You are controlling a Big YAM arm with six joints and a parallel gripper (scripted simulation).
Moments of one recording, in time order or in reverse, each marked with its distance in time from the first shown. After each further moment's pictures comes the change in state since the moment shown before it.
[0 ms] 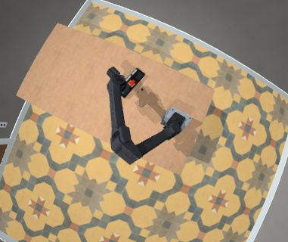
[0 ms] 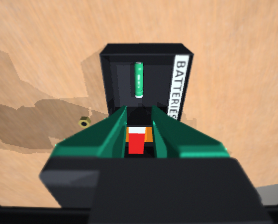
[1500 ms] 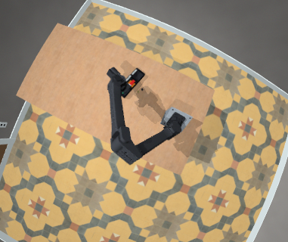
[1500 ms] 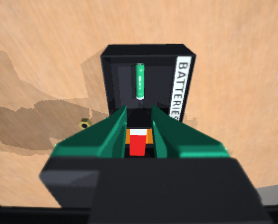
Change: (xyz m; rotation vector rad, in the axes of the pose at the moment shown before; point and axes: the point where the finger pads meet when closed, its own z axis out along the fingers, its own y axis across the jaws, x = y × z) arm 0.000 0.002 0.003 0.004 -0.001 0.005
